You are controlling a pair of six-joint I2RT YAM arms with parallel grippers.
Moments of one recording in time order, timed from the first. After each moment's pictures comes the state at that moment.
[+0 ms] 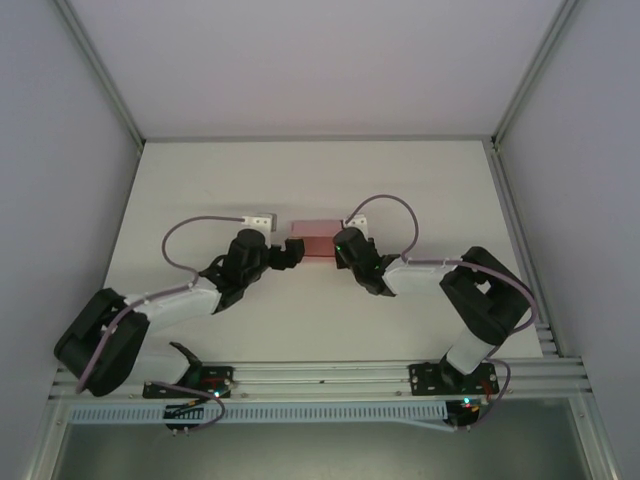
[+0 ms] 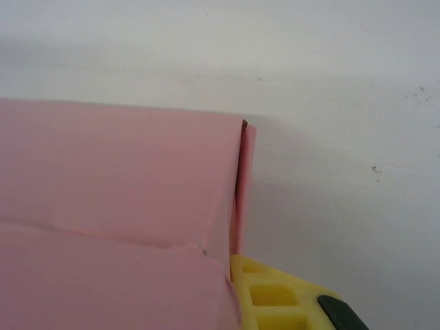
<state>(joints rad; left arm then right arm) -0.70 1.30 0.53 0.29 -0.15 -0.45 0.81 1.65 0.74 0.16 0.44 0.45</state>
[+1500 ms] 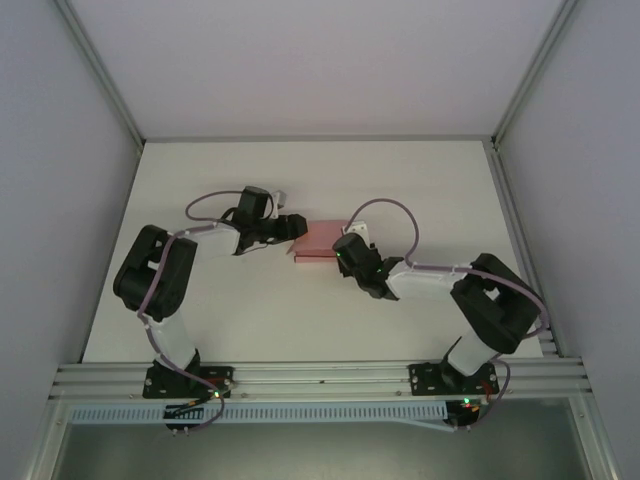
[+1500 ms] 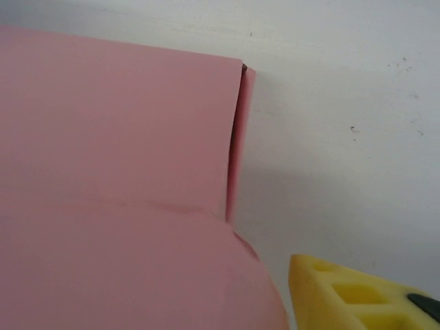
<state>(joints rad) -0.46 1.80 0.95 0.08 0.42 -0.62 0.84 1.57 0.71 0.00 0.45 0.42</state>
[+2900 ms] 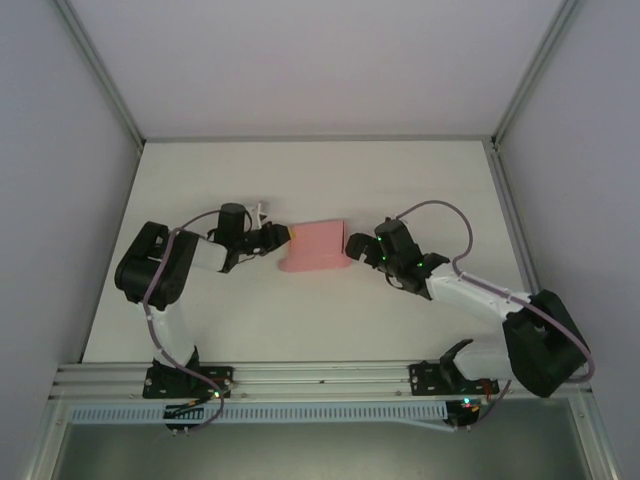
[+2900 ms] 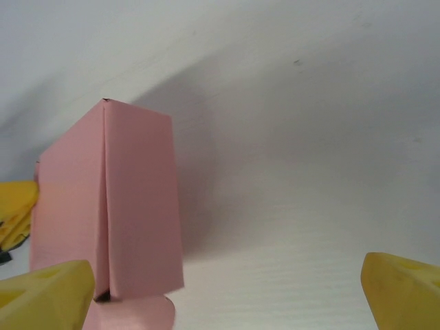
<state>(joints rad) -0.33 1.87 0.71 0.57 0.68 -0.79 0.61 1.31 0.65 -0.13 0.06 0.86</state>
